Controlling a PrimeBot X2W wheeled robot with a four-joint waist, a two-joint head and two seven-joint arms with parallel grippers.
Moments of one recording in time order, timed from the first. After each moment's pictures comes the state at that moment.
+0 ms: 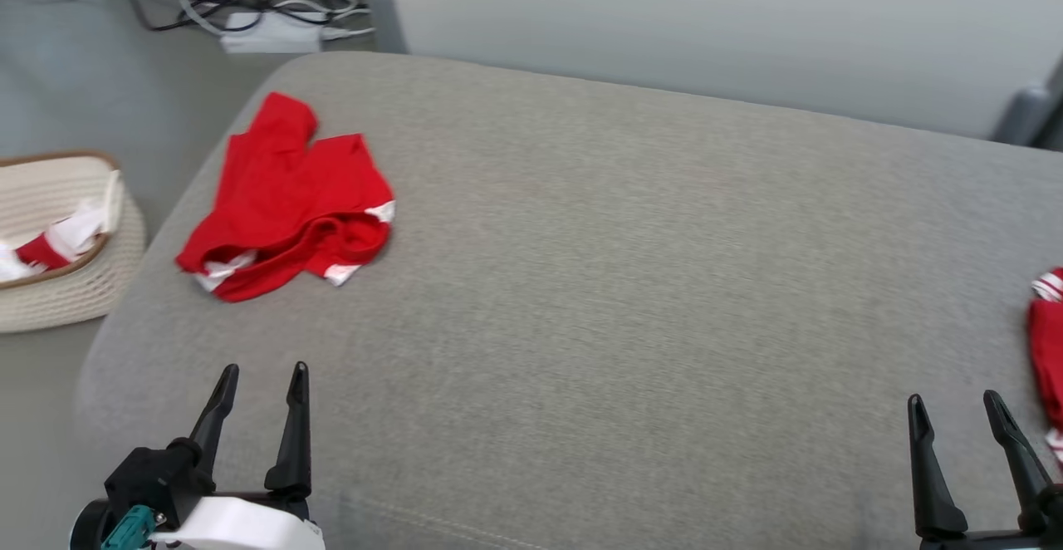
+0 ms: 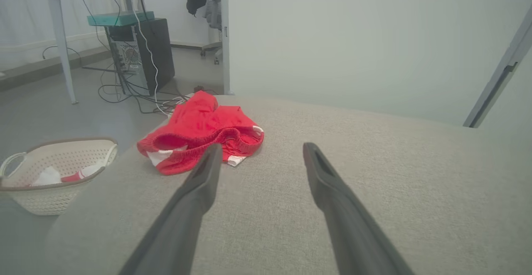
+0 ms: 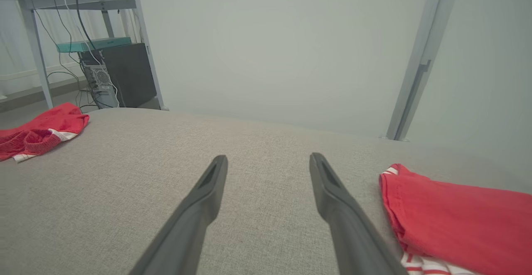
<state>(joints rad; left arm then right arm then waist) 0.01 0.41 -0.39 -0.02 -0.60 0.30 -0.23 0.19 -0.04 -0.11 -0.08 0.07 0.13 -0.20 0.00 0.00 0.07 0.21</state>
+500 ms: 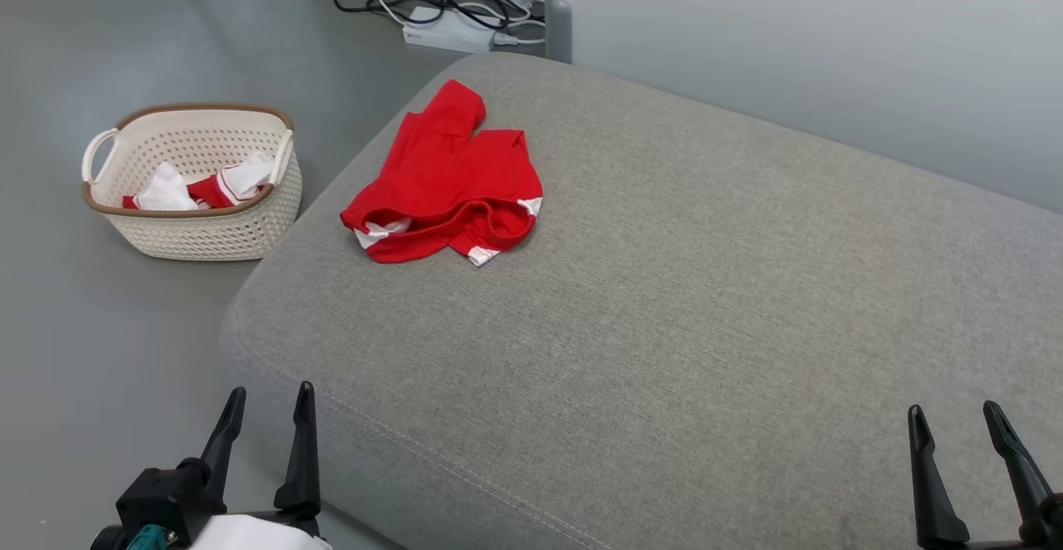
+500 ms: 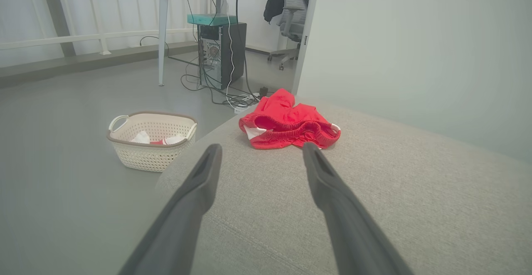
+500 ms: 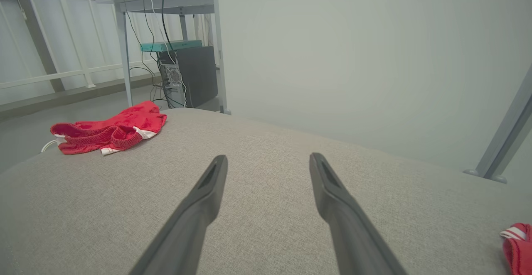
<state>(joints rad) 0.05 0.37 -0.38 0.00 -0.61 0.32 -0.24 0.22 -0.03 -0.12 -0.09 0.08 0.13 -0.18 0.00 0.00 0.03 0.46</state>
